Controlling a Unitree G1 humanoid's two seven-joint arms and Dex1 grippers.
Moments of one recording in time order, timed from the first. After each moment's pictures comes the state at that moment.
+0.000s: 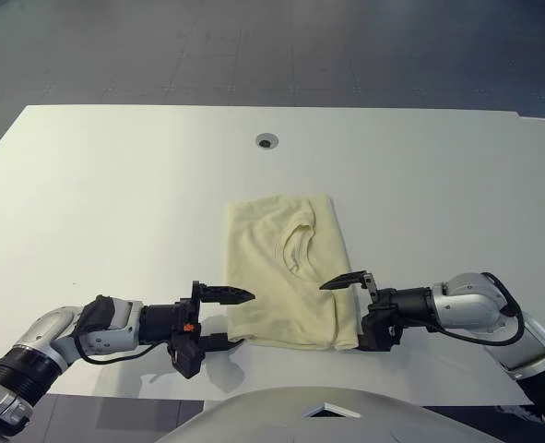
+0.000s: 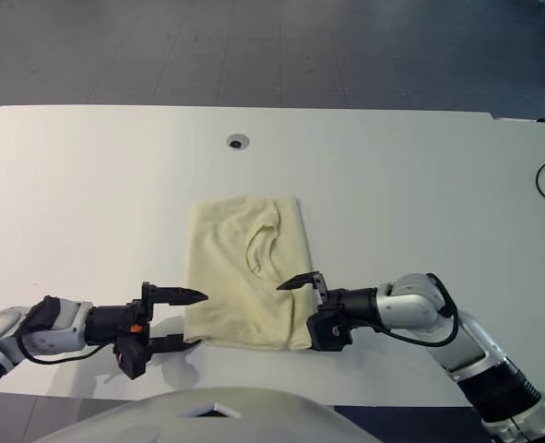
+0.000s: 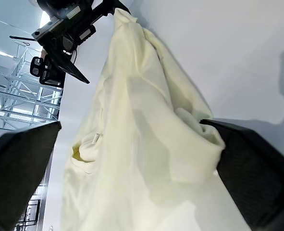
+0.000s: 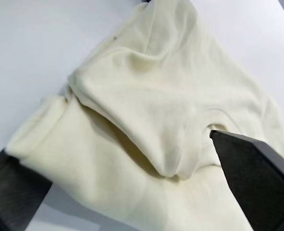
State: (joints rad) left arm 0.00 1.00 -0.48 0.12 0.46 -1.16 -0.30; right arm 0.08 -0.89 0.32 -0.31 -0.13 -0.45 1.04
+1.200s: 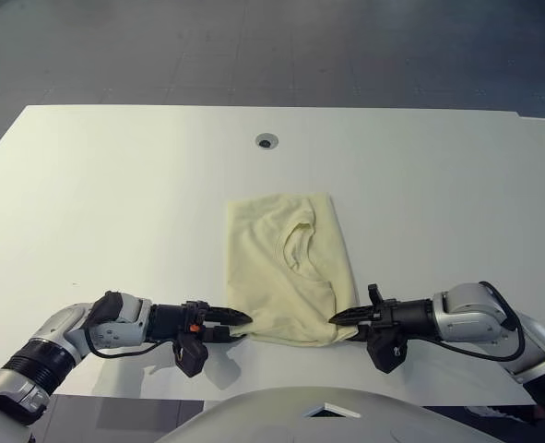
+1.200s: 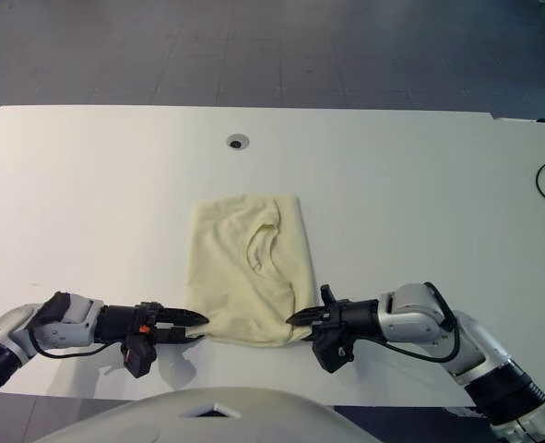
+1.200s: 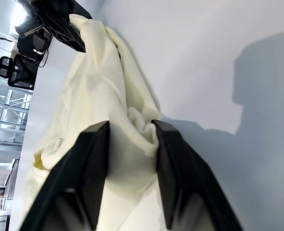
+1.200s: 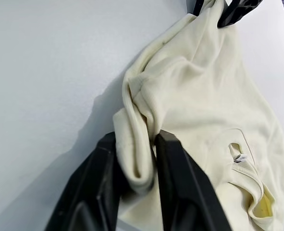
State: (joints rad) left arm -0.07 0.95 -0.55 0.22 0.40 -1.19 -0.50; right arm 0.10 -0.93 0.35 -0.26 -0.25 -0.64 0.96
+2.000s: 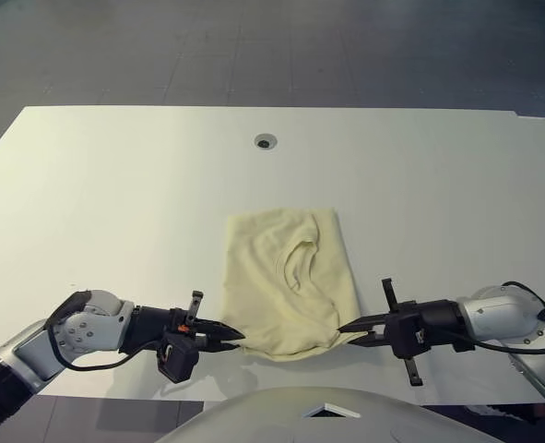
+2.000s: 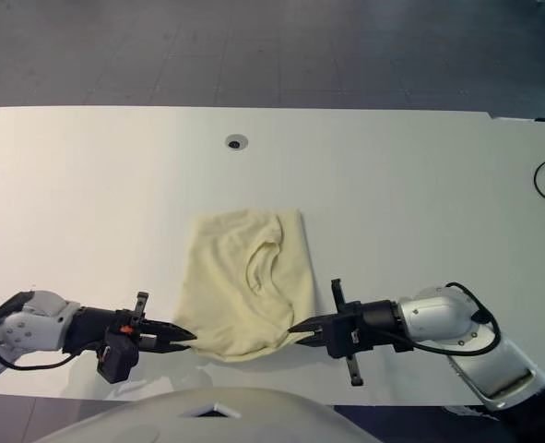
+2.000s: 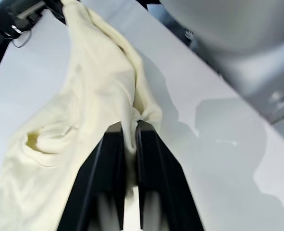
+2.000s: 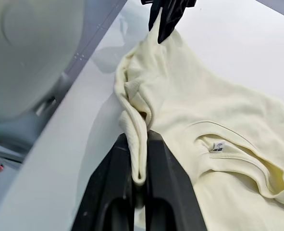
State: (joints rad) left arm 0.15 1.22 -0.49 -0.28 -0.22 -0.76 -0.86; right arm 0.25 -1.05 0.19 -0.57 0.37 -0.07 1.14
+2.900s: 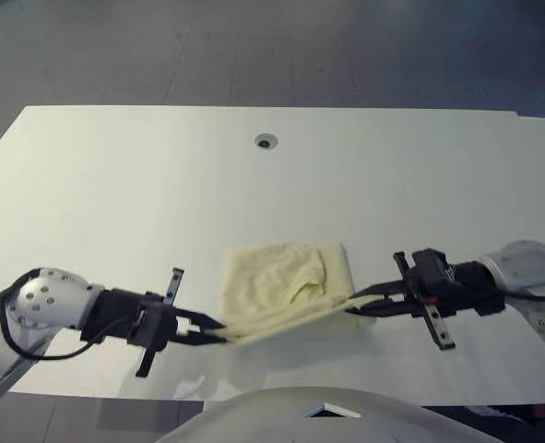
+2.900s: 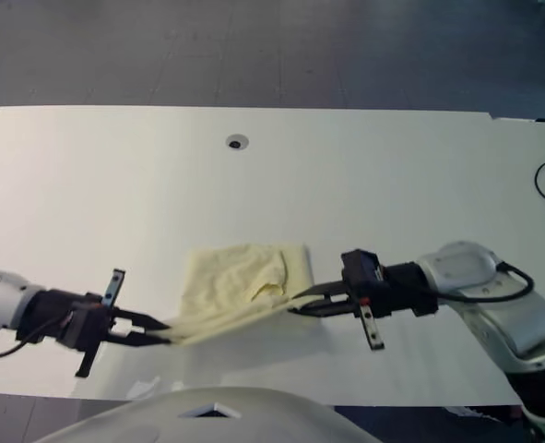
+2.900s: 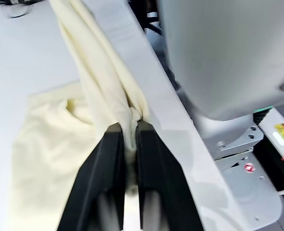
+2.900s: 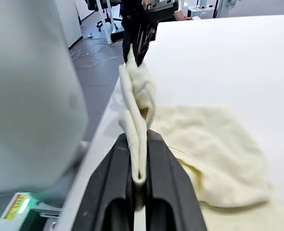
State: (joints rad) left arm 0.11 1.21 -0.21 -0.38 -0.65 -0.18 -1.24; right arm -0.08 -0.98 0.13 -0.44 0.75 0.42 1.27
